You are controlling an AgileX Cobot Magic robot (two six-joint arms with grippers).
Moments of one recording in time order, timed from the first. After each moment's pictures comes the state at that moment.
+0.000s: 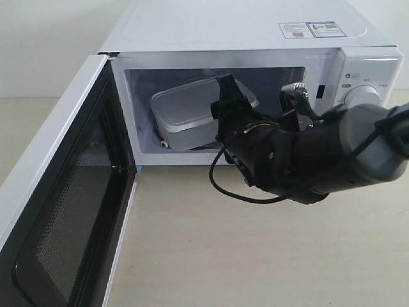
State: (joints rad) left arm -0.01 0.00 0.00 -0.08 0.33 -0.03; right arm 0.64 1.87 -0.94 0.83 -0.59 0.86
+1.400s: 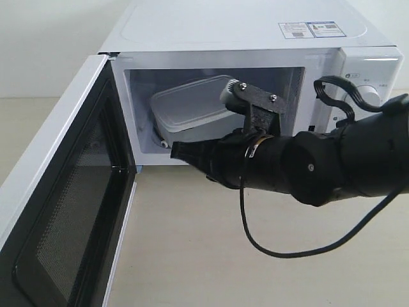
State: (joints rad) left arm -0.01 0.00 0.00 -0.08 0.33 -0.03; right arm 0.64 1.72 -0.84 0.40 -0.20 0.24
